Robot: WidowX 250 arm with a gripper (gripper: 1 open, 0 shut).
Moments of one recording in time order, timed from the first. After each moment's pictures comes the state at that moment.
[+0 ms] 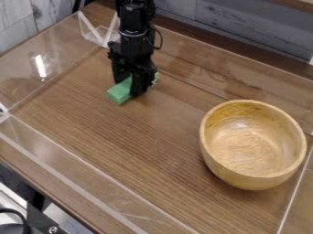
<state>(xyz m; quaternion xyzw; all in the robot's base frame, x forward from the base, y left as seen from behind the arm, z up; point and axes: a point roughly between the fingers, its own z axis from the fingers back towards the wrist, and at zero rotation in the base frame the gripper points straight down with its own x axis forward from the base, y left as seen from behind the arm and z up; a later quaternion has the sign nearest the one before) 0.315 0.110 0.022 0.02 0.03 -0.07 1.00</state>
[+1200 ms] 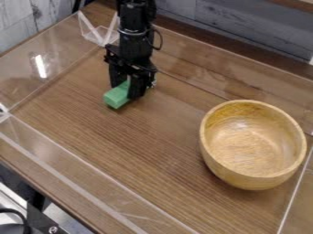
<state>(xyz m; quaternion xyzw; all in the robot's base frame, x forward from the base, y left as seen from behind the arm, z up) 0.303 0.101 0.028 0.01 0.08 -0.05 1.00</state>
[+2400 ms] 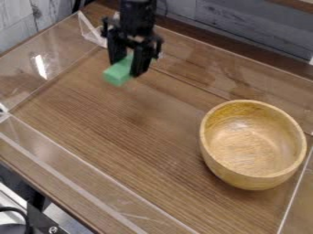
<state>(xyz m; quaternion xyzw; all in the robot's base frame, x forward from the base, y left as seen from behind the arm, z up) 0.303 0.078 0.094 0.02 0.07 -0.01 1.00</state>
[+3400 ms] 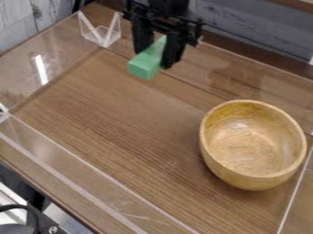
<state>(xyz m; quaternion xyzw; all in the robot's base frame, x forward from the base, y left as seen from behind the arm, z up) 0.272 0.001 0.142 0.02 0.05 -0.02 1.00</state>
